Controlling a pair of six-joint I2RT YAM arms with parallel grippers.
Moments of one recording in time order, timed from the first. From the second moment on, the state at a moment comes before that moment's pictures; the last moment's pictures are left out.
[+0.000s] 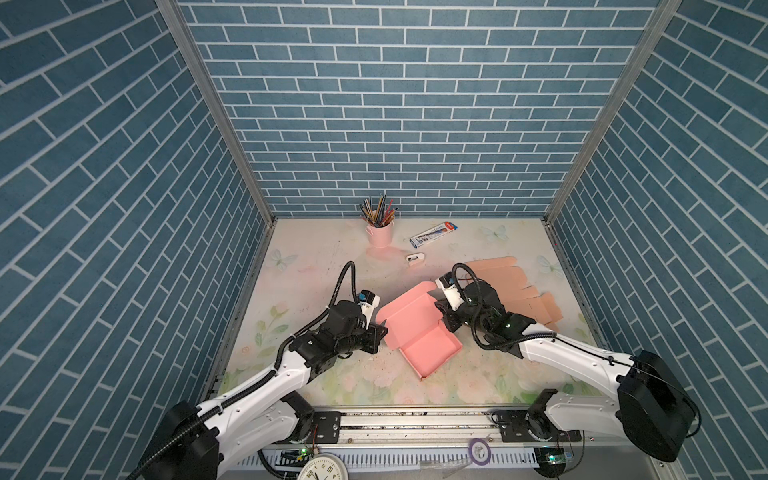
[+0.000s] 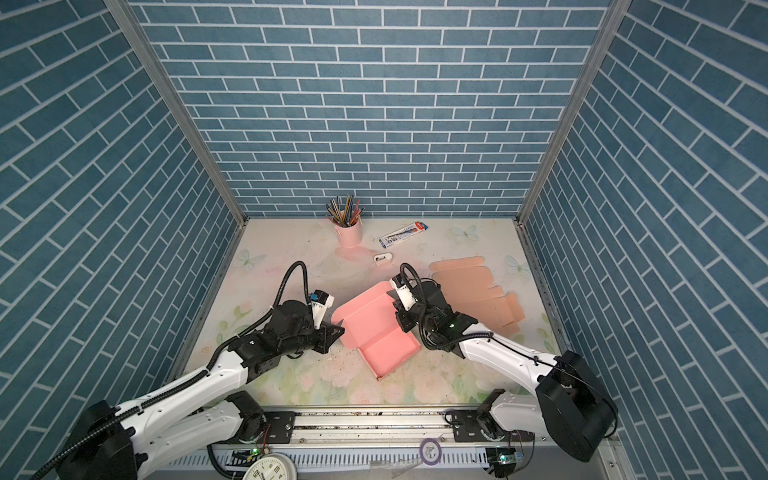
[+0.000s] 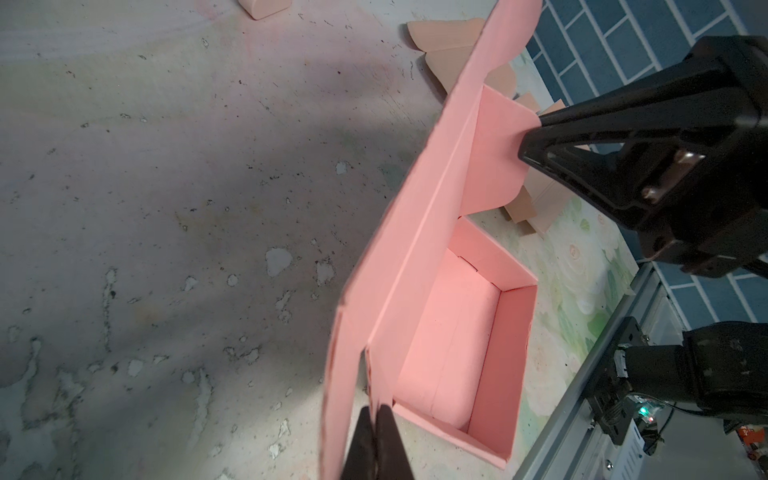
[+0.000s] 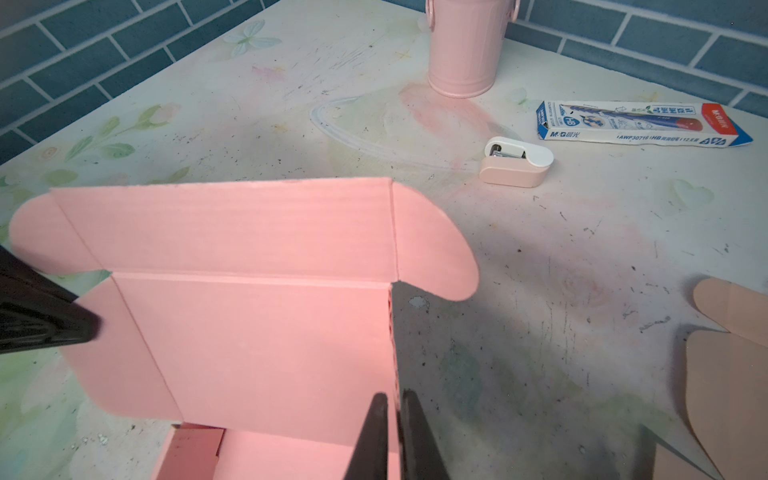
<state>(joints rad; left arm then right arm) -0.66 0.97 0.47 -0.18 0.26 -0.47 0.77 1.25 0.65 0.01 -0.07 0.05</state>
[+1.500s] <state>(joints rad) -0.66 1.00 0.50 -0.20 0.19 -0.46 0.73 1.37 0.74 0.01 -0.15 0.05</state>
